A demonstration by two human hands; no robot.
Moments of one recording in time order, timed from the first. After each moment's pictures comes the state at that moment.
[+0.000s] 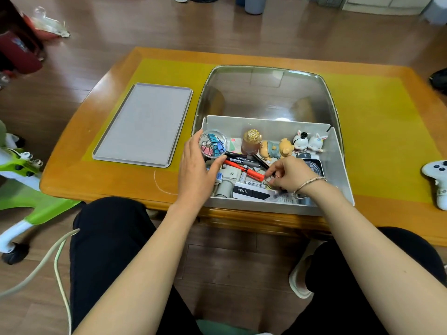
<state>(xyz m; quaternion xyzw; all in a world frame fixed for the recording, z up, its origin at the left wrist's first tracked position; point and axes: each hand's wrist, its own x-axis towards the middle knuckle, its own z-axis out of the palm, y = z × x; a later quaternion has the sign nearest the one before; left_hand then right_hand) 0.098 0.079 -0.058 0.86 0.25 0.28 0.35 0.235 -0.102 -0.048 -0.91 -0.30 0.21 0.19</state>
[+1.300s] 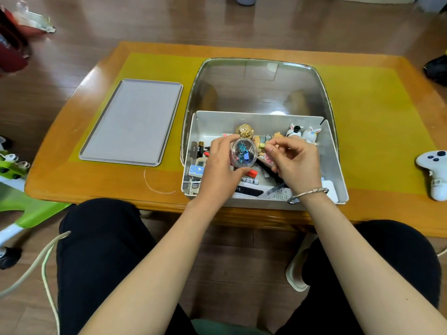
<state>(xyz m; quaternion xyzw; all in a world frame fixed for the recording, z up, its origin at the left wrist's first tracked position) 0.123 0.034 -0.054 0.86 0.15 0.21 0.43 0.208 -0.108 -0.029 -0.78 -0.26 -0.01 0.57</state>
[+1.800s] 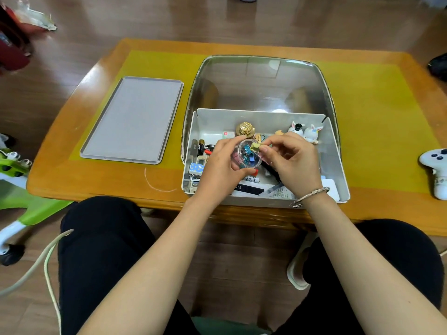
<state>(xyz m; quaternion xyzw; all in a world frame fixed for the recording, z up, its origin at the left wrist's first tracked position) 0.123 0.038 -0.056 0.86 0.12 0.17 0.46 0.198 -0.106 -0.019 -0.80 -0.32 -0.06 0.51</state>
